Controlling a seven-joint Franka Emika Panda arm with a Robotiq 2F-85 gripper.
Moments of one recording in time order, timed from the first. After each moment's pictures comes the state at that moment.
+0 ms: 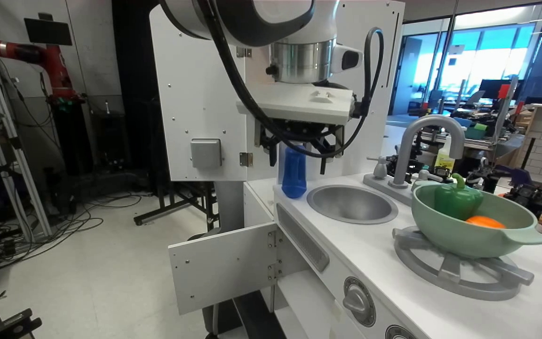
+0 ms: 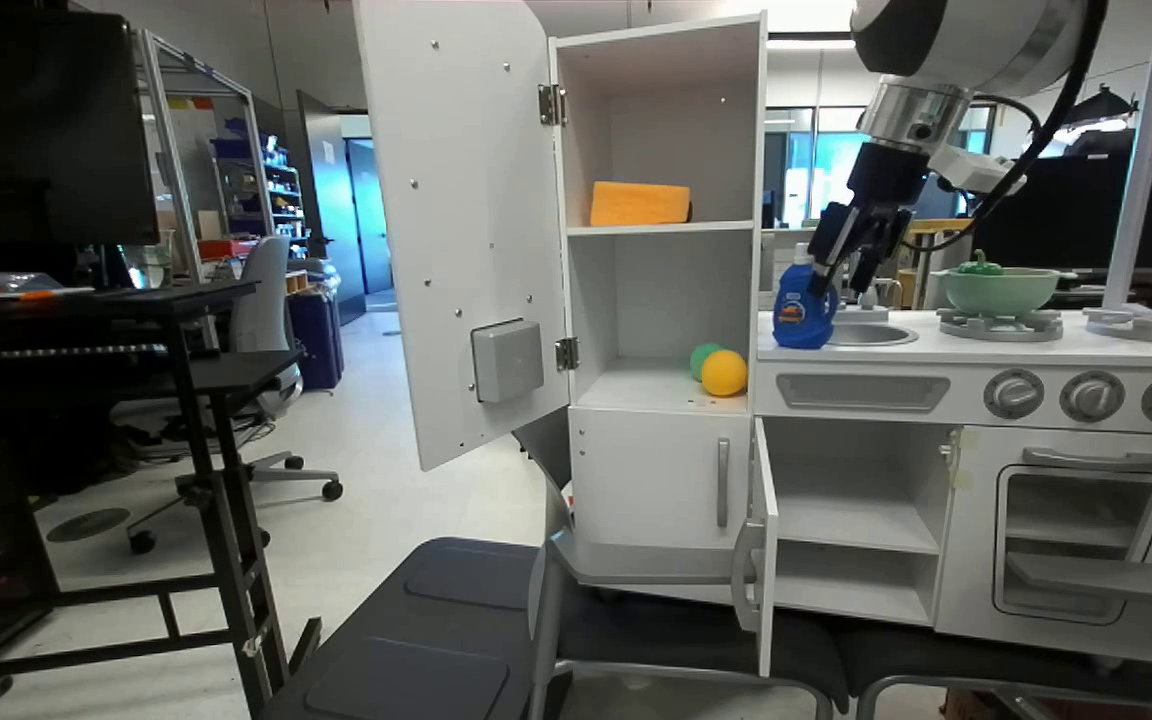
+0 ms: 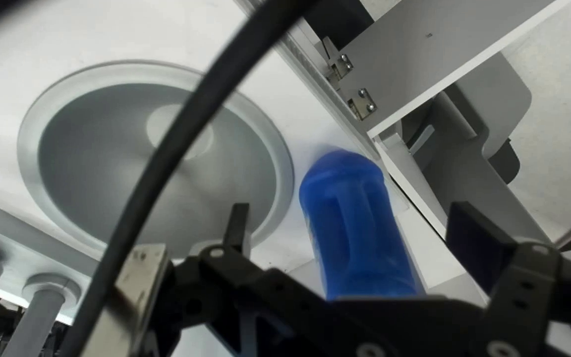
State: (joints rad) arm -0.21 0.51 0.11 -1.77 0.18 2.55 -0.59
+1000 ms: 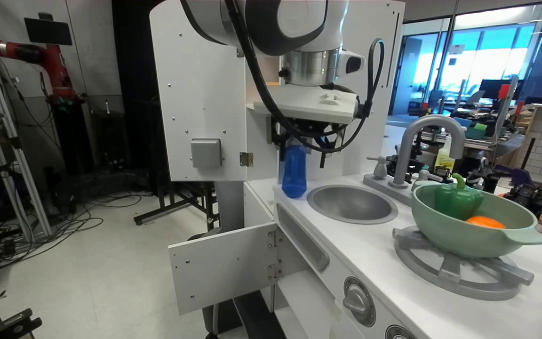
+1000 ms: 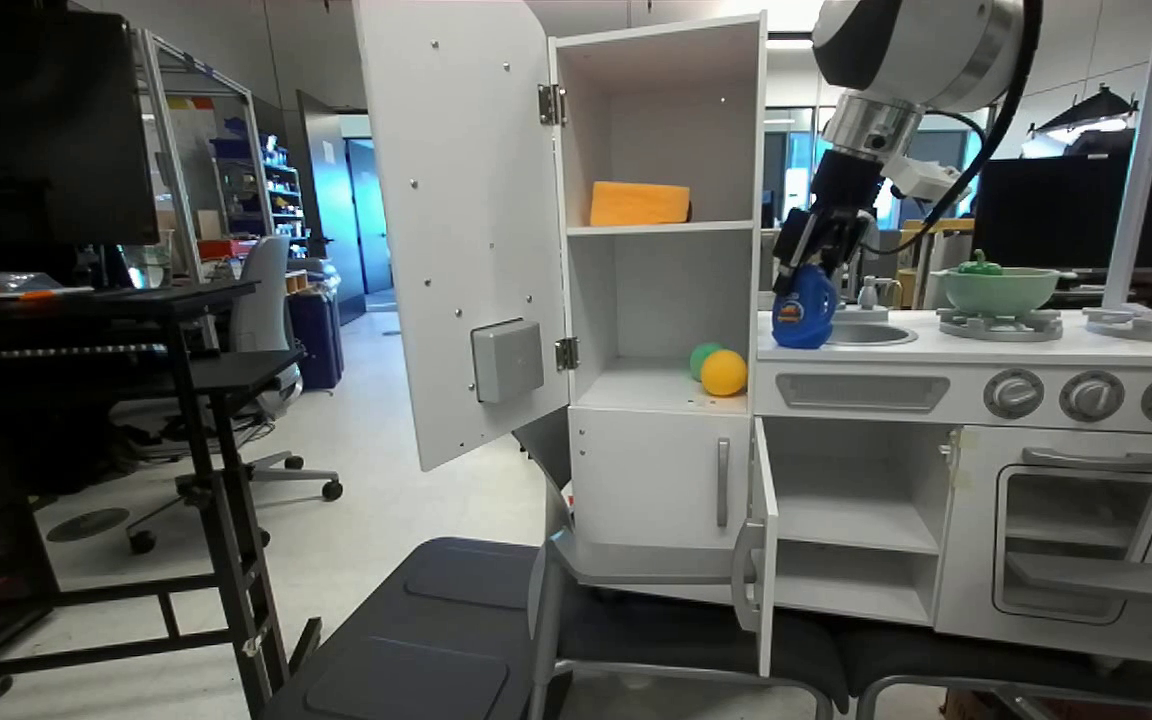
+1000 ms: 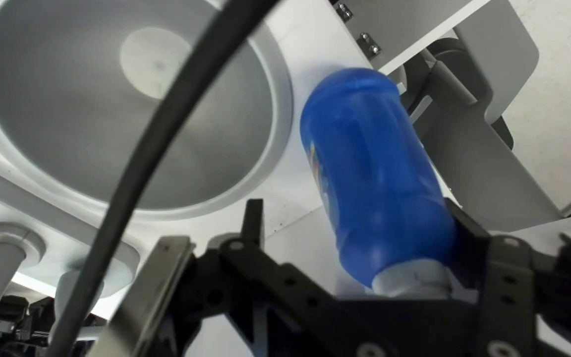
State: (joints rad) arm -0.20 0.63 0.13 -1.57 0.18 2.49 -0.58
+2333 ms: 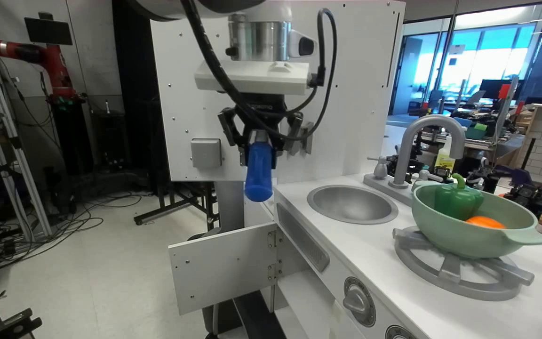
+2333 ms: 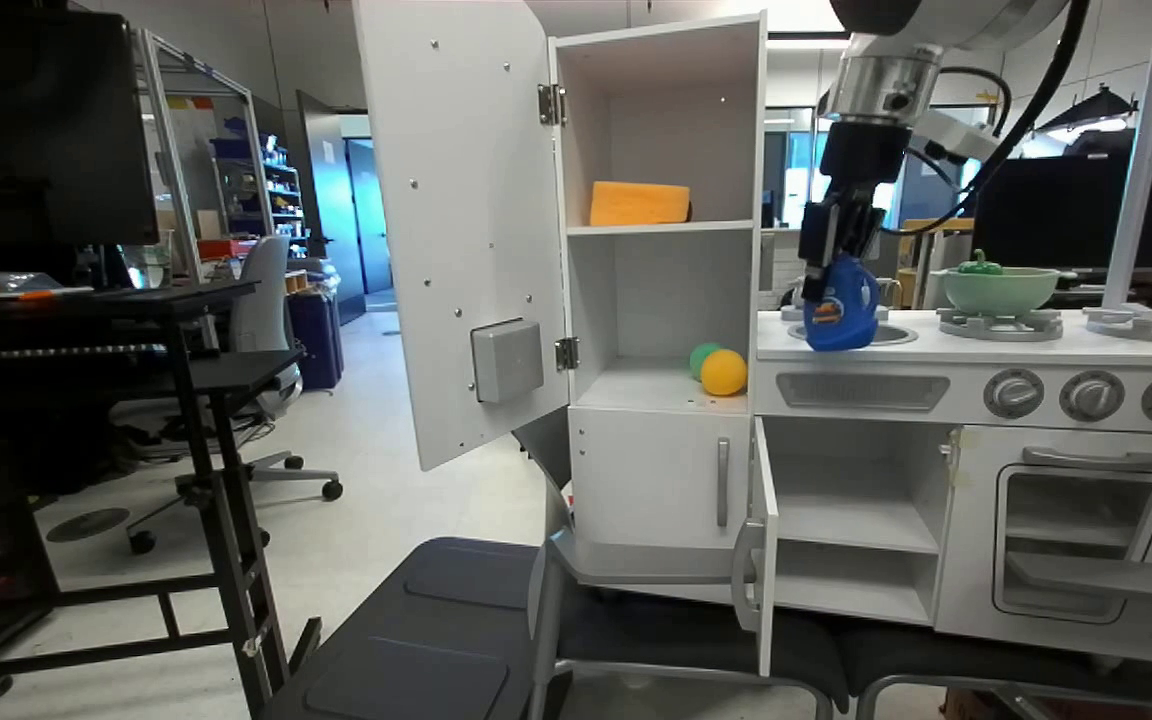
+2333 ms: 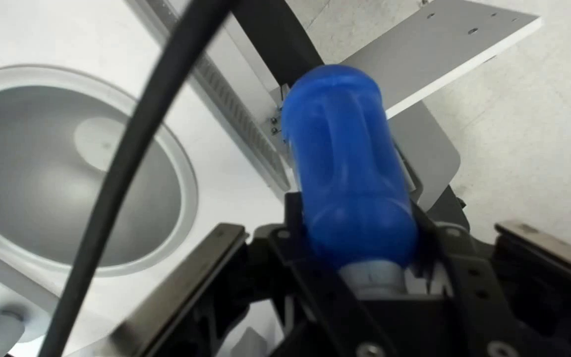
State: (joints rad) arm -0.15 0.41 0.12 -1.84 0.06 2.42 -0.53
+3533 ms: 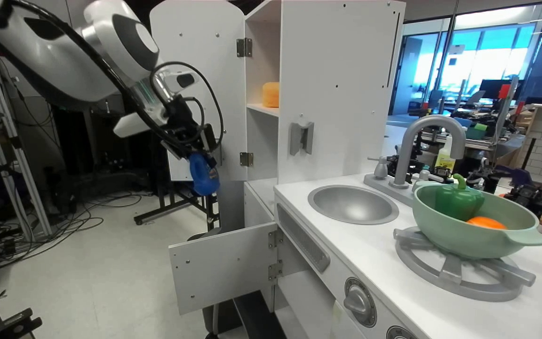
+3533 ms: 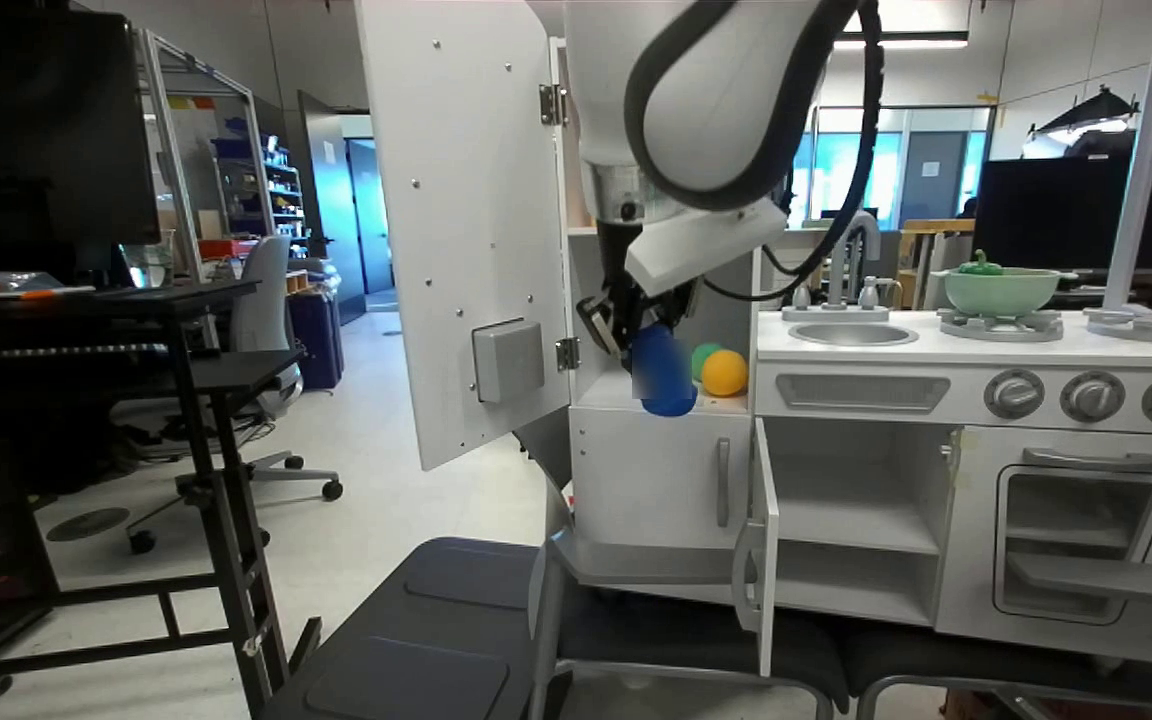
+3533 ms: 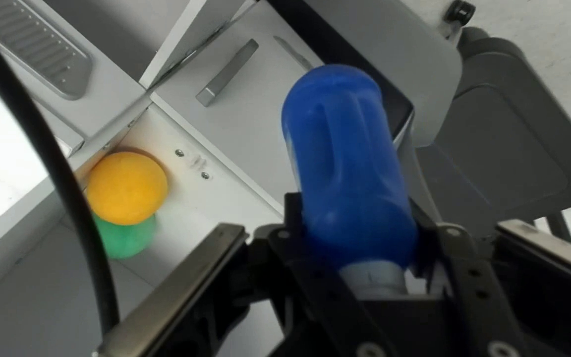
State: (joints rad) arm 0.41 0.62 -0.11 -1.72 -0.60 2.60 0.57
